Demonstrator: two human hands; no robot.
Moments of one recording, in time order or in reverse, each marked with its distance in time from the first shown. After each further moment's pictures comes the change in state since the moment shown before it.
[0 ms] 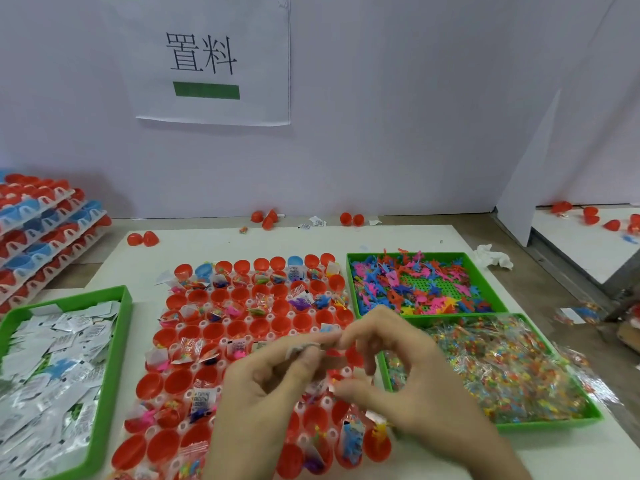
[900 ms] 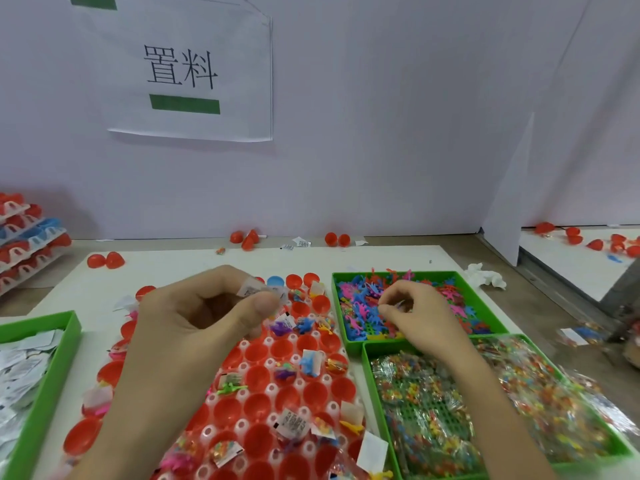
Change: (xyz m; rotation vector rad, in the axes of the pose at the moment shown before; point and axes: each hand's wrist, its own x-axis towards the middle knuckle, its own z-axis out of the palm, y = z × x) left_hand 0.059 0.016 -0.029 0.245 0.116 0.304; right_hand 0.081 0.111 -0.051 -0.400 0.210 0.316
